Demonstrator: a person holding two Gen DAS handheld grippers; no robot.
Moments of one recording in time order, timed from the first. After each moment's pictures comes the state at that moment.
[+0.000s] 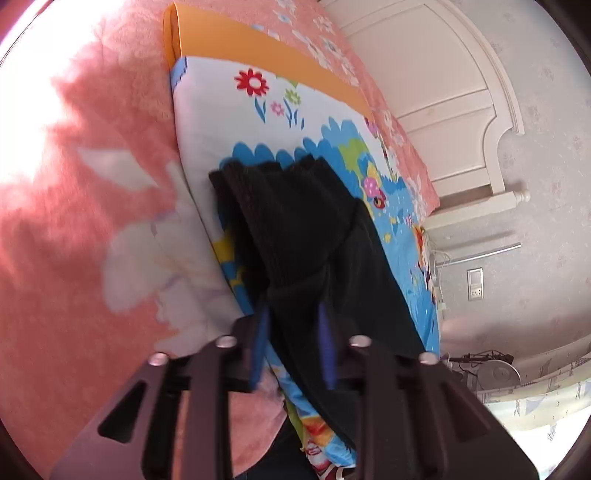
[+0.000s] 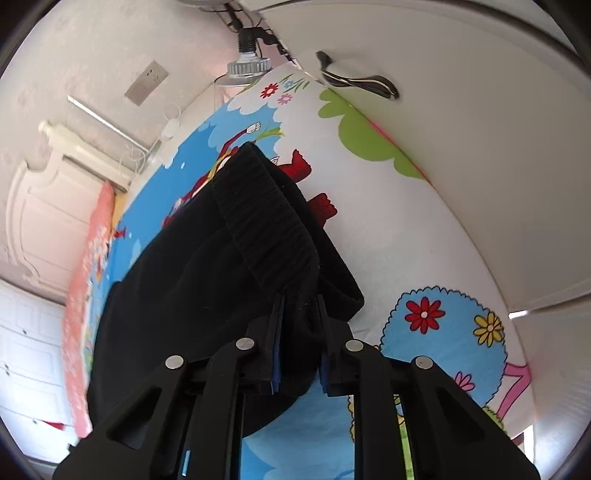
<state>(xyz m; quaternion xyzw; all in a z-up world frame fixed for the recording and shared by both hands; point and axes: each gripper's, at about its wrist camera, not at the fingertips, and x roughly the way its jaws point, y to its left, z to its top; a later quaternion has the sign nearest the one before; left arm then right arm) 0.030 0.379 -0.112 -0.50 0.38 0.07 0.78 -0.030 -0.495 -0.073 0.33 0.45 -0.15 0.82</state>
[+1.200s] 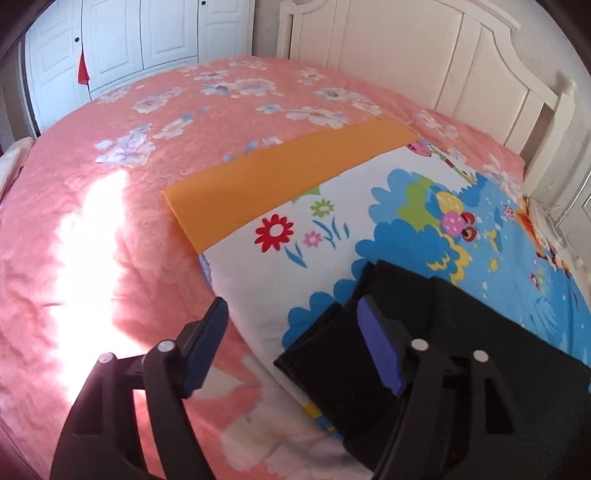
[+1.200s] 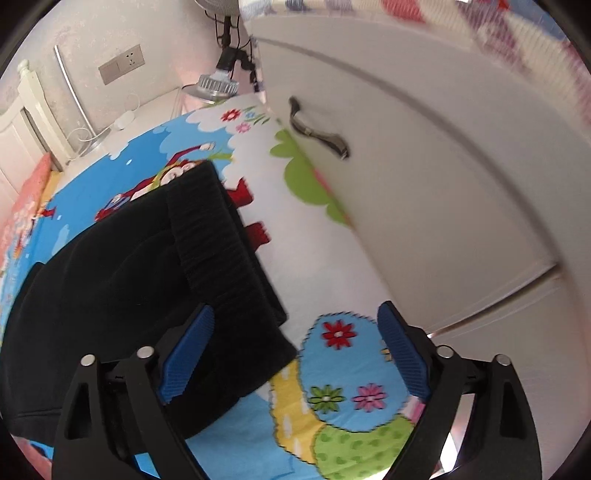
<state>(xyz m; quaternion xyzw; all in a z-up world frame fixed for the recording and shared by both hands) 0.101 0.384 -0.049 -0.17 0.41 0.23 0.86 -0.042 -0.473 -0.044 0.15 0.44 -0.31 0.83</state>
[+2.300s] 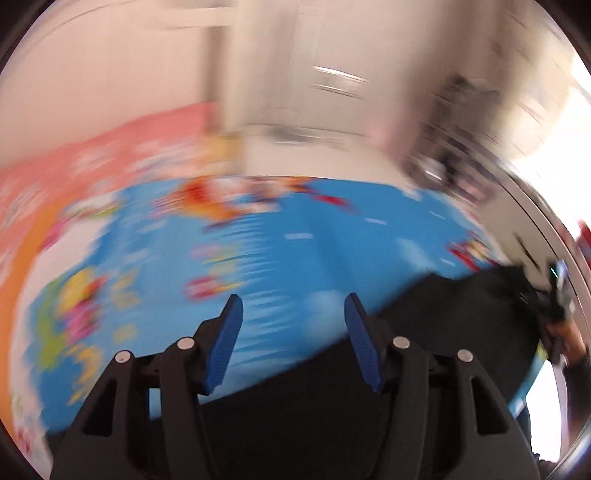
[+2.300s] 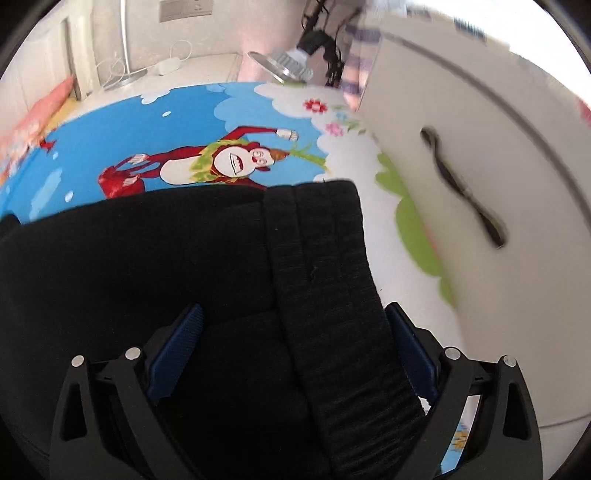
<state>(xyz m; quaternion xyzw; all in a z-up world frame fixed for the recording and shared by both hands) 0.248 0.036 0.018 0.05 0.41 -0.29 0.87 0.063 -0.442 -0.099 0.00 0.47 -0.26 0.84</state>
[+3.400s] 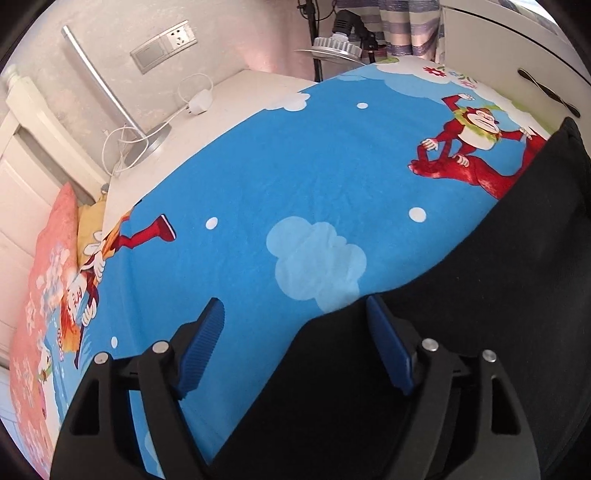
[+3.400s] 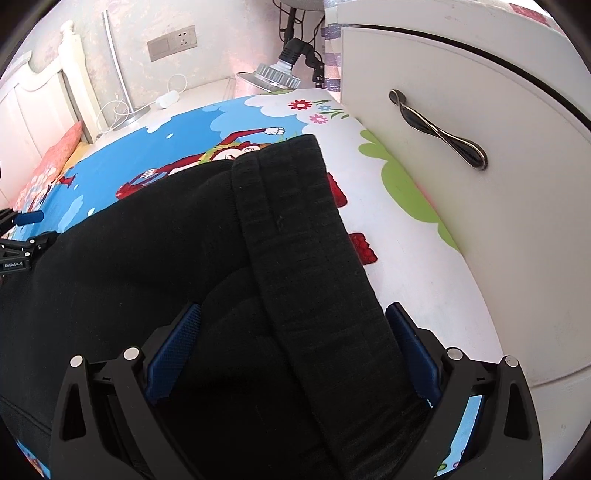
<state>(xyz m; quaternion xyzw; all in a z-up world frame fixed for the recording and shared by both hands) 0.282 -0.213 -0.097 0.32 0.41 -0.30 0.80 0.018 -0.454 -0.107 0.13 0.42 -0.22 0.87</state>
